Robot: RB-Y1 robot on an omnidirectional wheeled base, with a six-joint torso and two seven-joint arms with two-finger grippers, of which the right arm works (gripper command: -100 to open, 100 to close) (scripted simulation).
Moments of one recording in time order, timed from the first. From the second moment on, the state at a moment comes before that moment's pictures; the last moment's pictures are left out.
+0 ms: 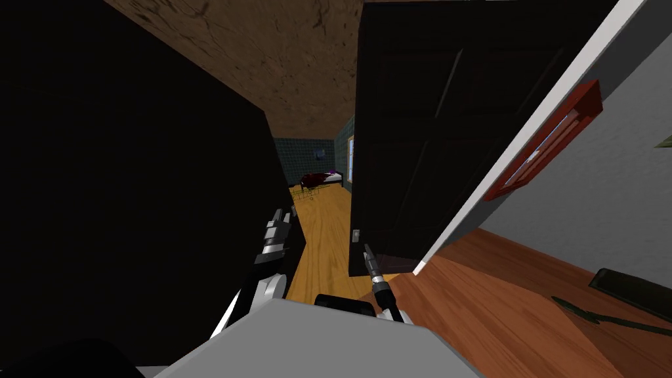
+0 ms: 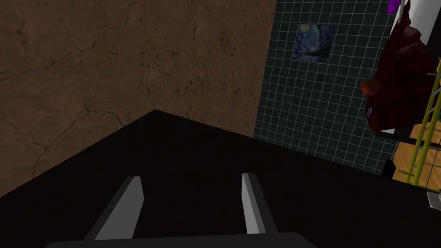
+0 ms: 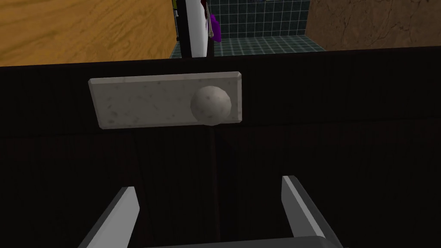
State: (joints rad) arm 0.13 -0.07 0.21 -0.97 0.00 -0.73 -0.02
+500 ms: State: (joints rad) arm 0.13 -0.06 0.21 -0.96 0.00 -0.74 -0.02
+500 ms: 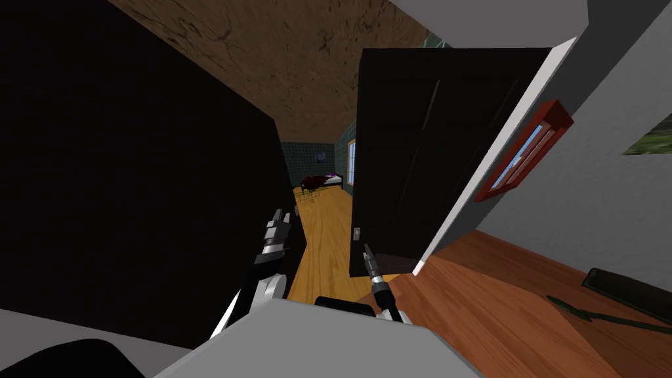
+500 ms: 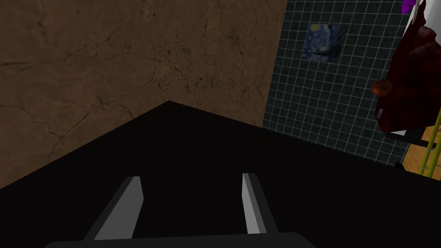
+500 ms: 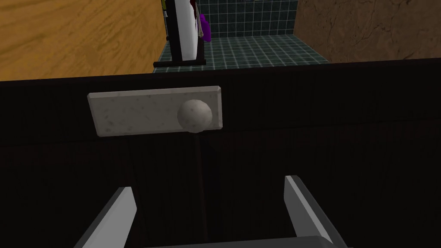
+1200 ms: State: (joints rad) arm 0.12 -0.05 0.20 -0.94 -0.01 -0.76 -0.01
